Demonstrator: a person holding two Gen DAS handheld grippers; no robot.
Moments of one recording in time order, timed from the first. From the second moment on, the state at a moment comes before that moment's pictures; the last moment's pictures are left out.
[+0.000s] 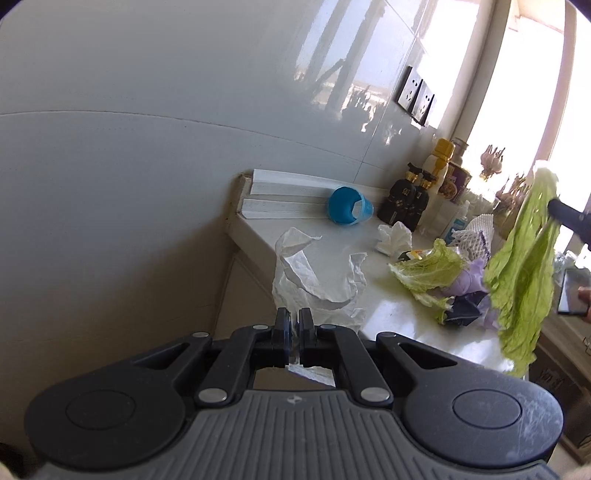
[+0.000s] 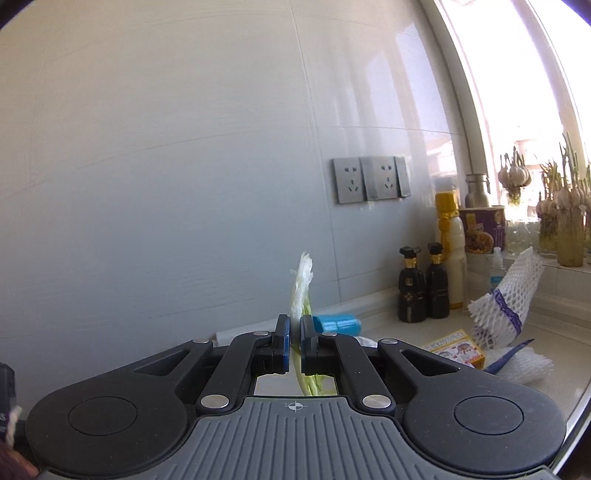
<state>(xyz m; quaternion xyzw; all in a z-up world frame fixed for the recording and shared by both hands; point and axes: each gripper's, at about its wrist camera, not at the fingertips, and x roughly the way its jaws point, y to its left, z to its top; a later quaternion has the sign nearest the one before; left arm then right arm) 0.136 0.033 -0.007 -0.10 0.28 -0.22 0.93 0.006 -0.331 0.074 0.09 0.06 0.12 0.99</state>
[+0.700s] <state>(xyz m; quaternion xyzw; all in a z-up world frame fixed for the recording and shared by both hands) 0.102 0.102 -0.079 -0.07 0.38 -0.12 0.92 0.051 -0.190 0.036 0.14 0.16 0.32 0.93</state>
